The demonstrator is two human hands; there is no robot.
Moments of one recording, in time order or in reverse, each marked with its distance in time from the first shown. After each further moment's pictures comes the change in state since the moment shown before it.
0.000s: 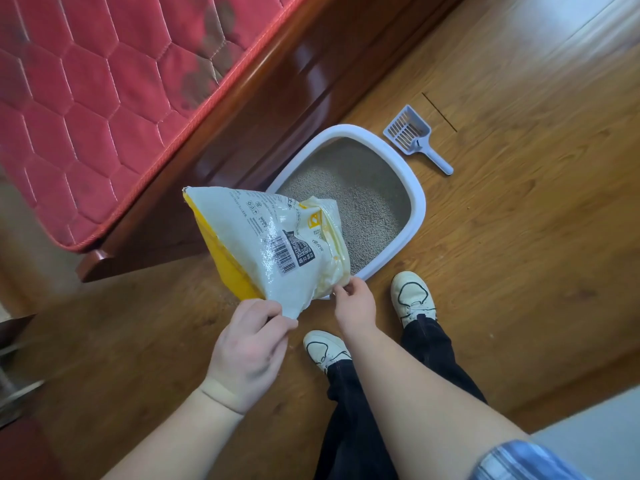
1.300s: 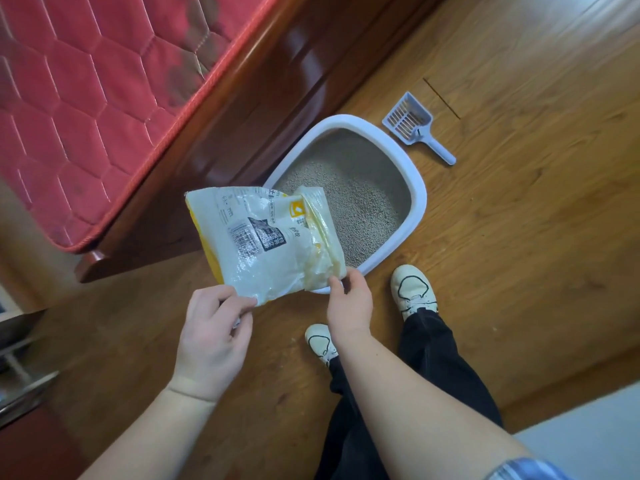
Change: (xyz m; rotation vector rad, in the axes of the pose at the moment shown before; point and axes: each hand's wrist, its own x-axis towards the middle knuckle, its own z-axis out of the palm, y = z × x) left_hand 0.012 -0.019 -0.014 0.135 0.044 -0.114; right_hand -0.016 -0.013 0.000 0.111 0.067 -0.082
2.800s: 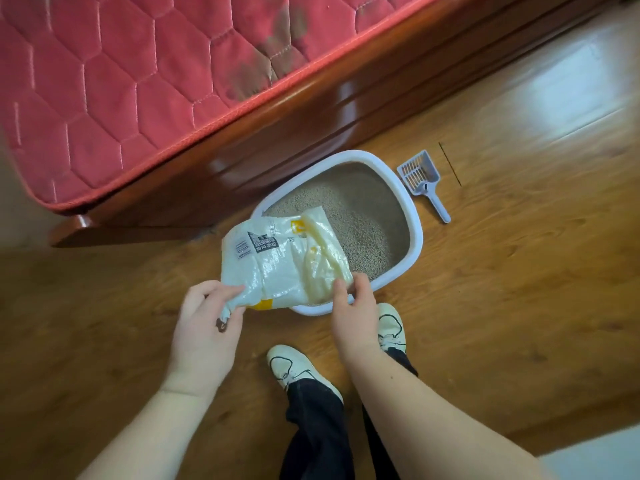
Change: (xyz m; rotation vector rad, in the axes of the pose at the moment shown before) left_hand -0.008 -0.026 0.010 -0.280 0.041 -0.566; right_hand -0.009 -0.046 0.000 -0.277 -0.104 -0.317
